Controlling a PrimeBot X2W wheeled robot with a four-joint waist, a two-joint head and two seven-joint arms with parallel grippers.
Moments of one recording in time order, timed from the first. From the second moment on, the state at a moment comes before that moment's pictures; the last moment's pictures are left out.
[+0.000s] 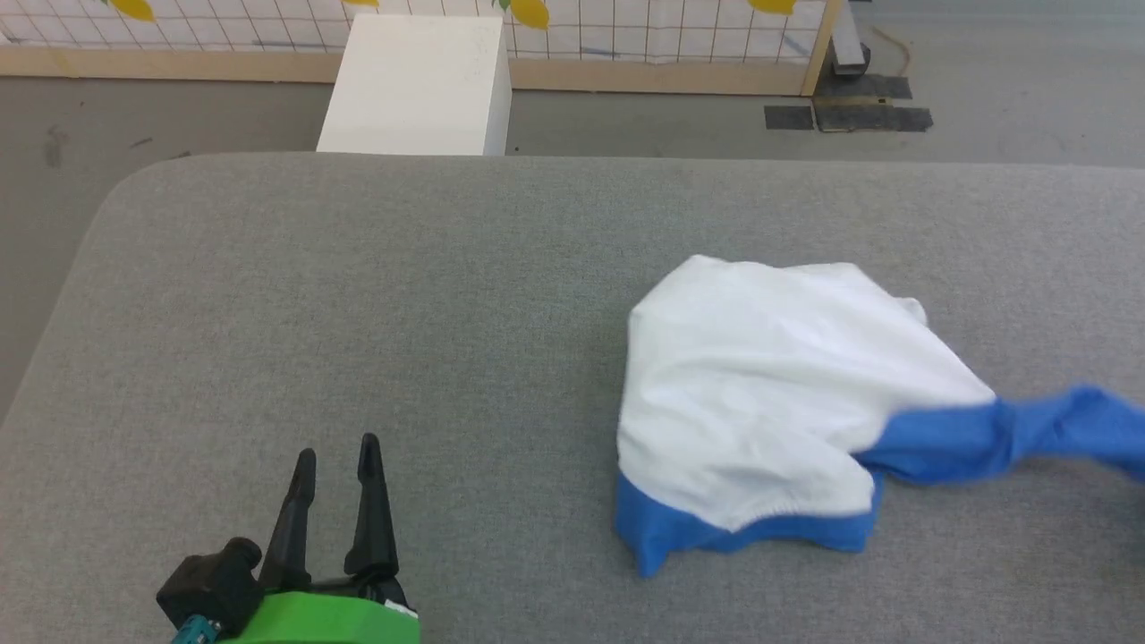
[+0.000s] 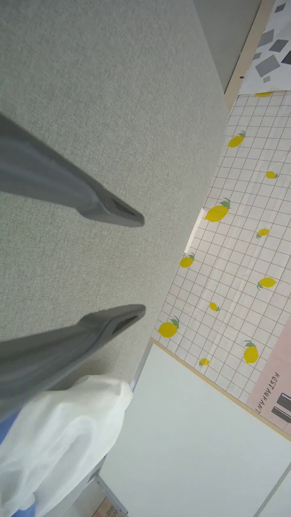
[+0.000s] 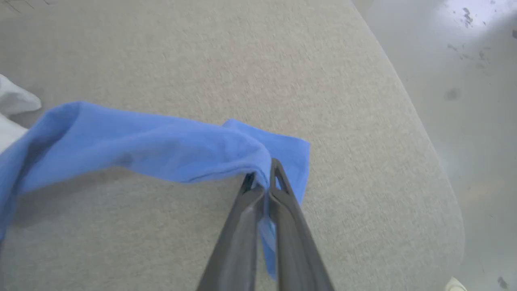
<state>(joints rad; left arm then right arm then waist) 0.13 0.05 -0.09 -0.07 -0.46 0.00 -0.26 -0.05 -0.40 -0.55 0.09 0.34 0.13 0.73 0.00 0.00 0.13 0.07</state>
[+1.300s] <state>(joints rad) 0.06 0.05 -0.13 -0.01 -0.46 -0.03 -0.26 -0.19 -0.48 0.02 0.01 0.49 0.13 1.00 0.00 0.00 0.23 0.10</state>
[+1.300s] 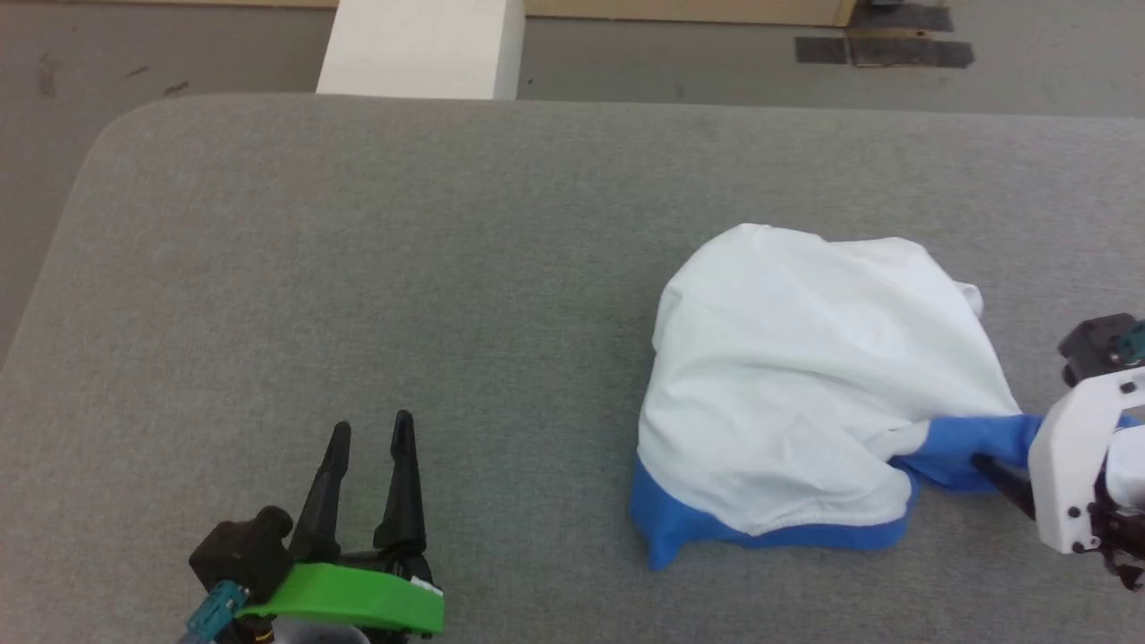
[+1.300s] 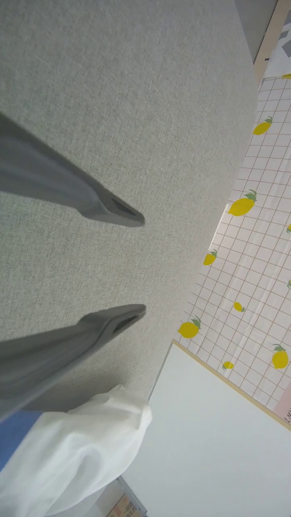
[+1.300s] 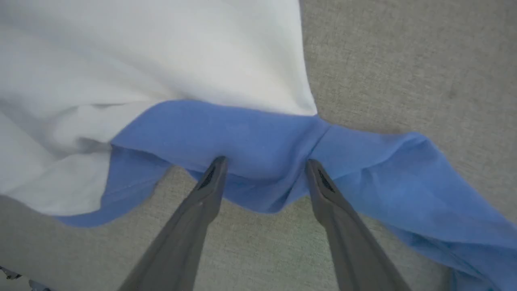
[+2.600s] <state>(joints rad) 0.09 0.05 -0.11 0.04 -0.42 -0.06 -0.26 -0.02 -0.49 -0.23 0.28 0.44 0.13 0.65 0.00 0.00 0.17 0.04</state>
